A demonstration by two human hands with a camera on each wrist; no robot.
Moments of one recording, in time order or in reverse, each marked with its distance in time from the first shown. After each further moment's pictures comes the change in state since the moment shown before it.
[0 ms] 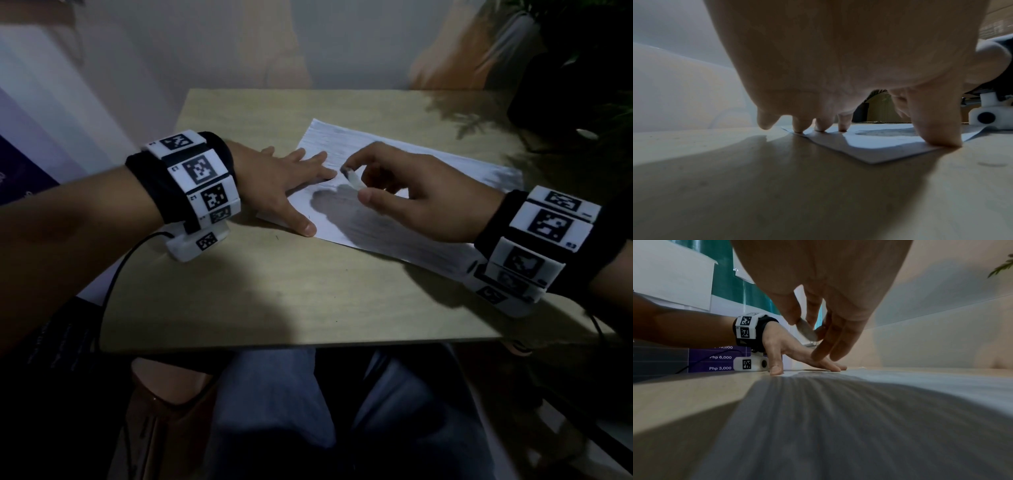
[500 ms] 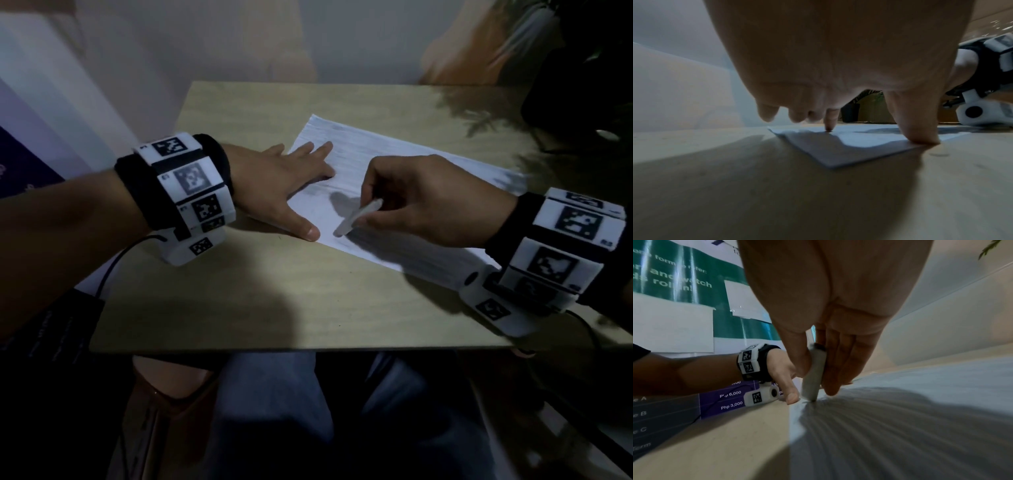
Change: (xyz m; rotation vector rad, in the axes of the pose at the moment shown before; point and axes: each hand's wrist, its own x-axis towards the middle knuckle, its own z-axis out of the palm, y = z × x) left_hand -0.004 -0.004 0.009 0.021 0.078 0.058; right_hand 0.003 -0.006 0.000 -0.049 -0.053 0.085
